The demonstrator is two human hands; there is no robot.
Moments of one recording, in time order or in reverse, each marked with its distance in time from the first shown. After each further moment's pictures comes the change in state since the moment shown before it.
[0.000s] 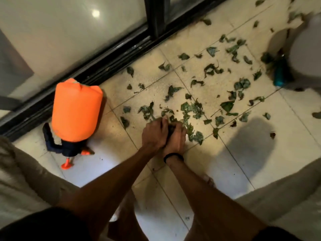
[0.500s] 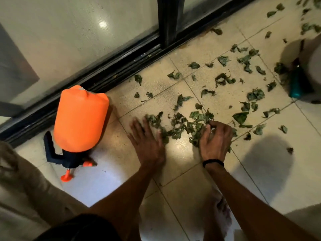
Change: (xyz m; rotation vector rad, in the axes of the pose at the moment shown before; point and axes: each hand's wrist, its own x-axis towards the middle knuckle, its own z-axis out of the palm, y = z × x) left_hand 0.005 -0.064 0.027 0.190 0.214 -0.130; right_hand 0.070 0.053 -0.040 -0.104 0.475 -0.257
